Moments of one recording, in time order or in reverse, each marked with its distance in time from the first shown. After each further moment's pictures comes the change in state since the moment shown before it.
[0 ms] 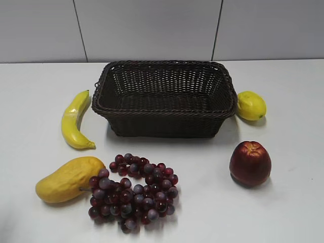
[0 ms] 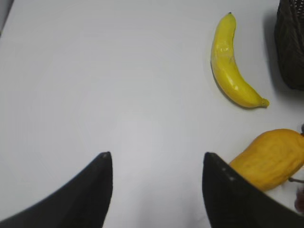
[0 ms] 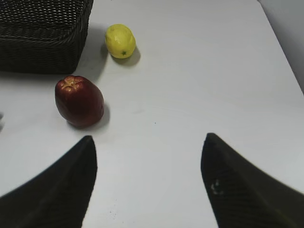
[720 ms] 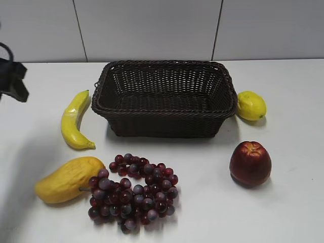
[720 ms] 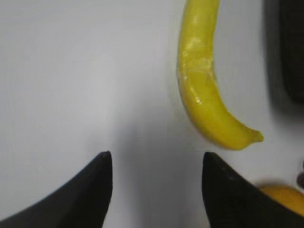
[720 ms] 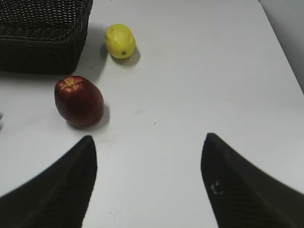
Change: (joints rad) left arm -0.132 0.863 -0.427 -0.078 -0.061 0.046; right arm 0.000 0.000 0.000 0.001 0.000 0.000
